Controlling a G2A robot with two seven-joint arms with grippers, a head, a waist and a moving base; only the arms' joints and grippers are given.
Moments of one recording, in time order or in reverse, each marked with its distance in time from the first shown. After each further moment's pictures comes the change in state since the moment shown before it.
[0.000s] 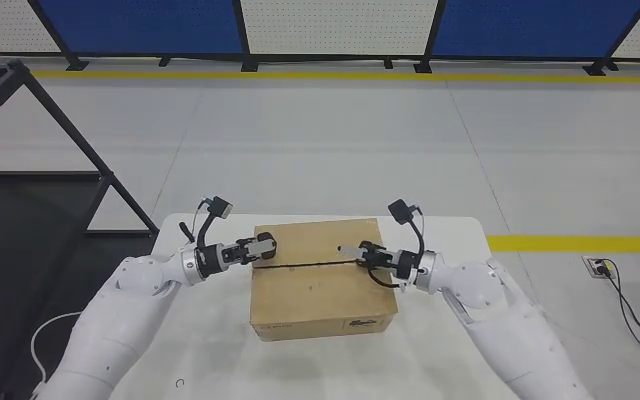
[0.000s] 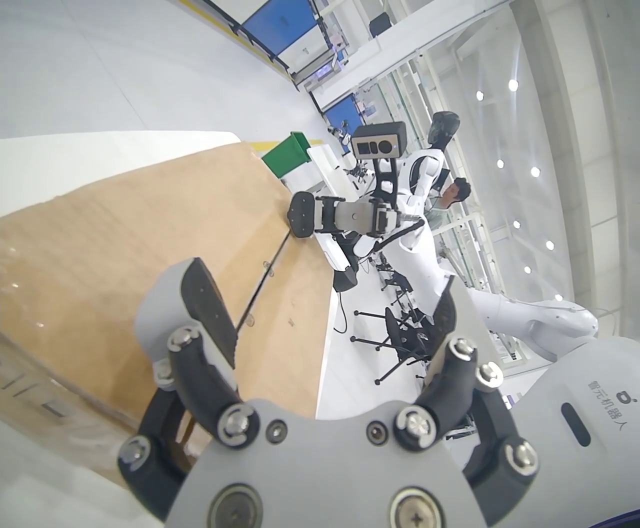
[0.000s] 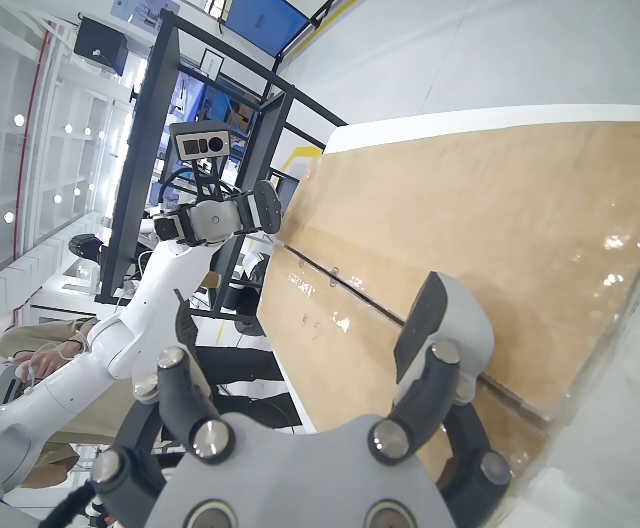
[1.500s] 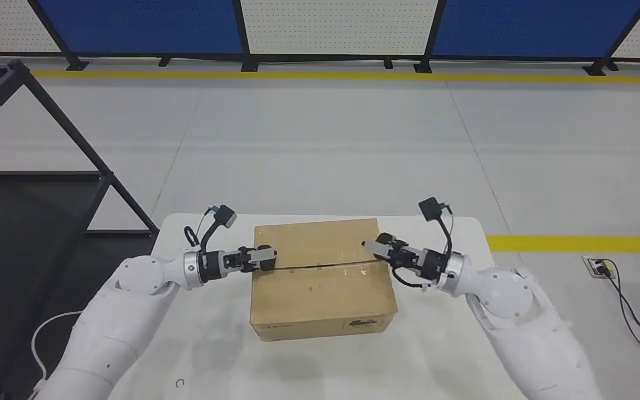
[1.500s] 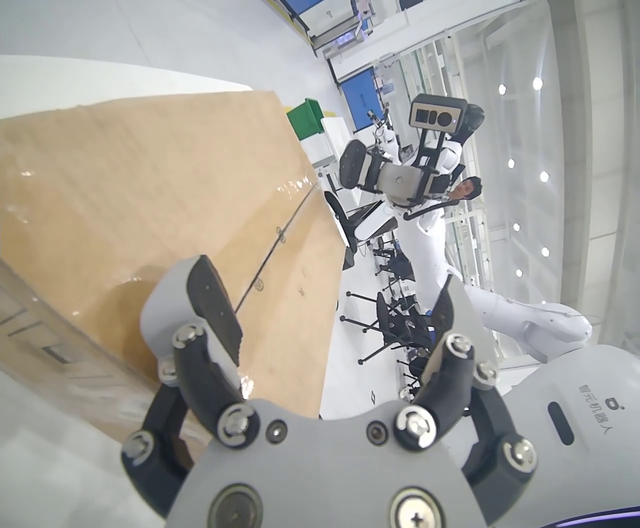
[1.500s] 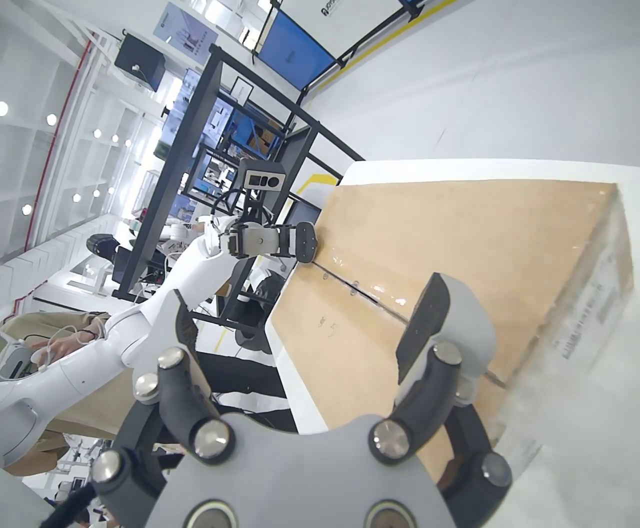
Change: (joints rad) left arm -0.021 -0.002 0.040 0.051 -0.015 0.083 -0.083; right arm -0.133 0.037 0.201 -0.103 -0.006 -0.117 0.021
